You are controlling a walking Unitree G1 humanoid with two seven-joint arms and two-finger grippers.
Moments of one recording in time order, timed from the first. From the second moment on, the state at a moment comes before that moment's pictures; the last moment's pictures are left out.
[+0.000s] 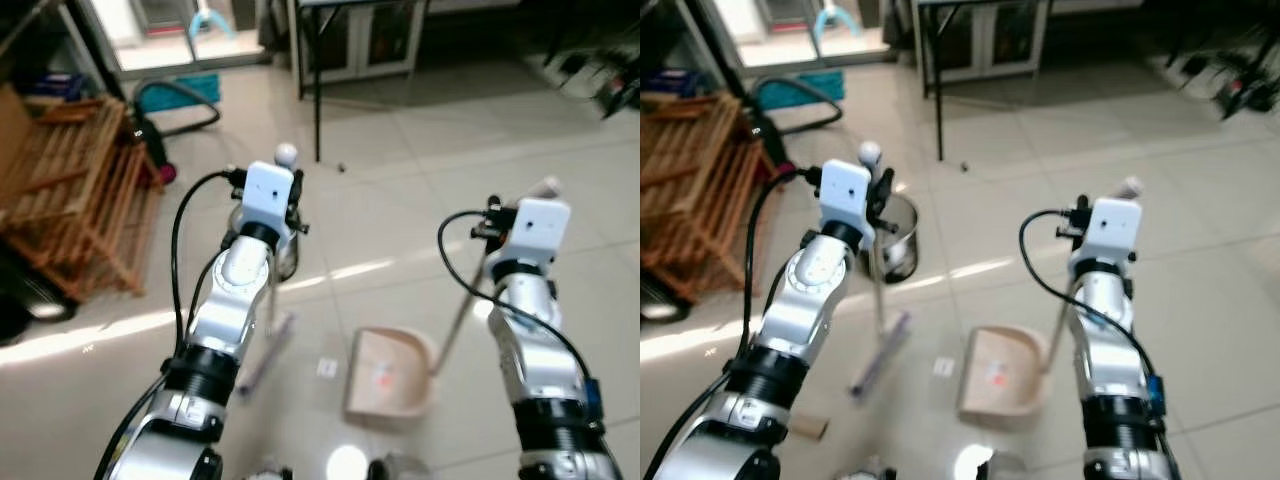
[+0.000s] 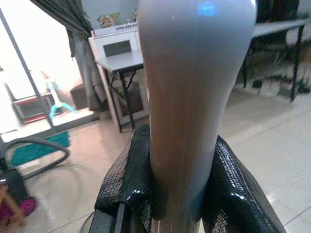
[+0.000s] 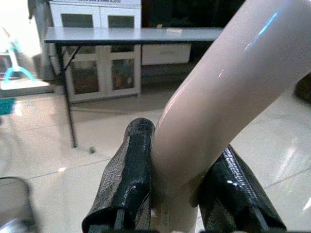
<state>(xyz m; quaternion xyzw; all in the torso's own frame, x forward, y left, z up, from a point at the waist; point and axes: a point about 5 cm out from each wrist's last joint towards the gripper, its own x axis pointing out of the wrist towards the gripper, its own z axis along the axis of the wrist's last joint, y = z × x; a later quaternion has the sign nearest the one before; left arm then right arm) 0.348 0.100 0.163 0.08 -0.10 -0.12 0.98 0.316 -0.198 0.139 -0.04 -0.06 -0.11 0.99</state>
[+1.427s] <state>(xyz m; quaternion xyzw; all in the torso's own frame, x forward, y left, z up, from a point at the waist) 0.349 0.095 0.143 0.01 -0.13 -0.12 0.98 0.319 -0.195 0.138 -0.06 -0.08 -0.12 0.99</state>
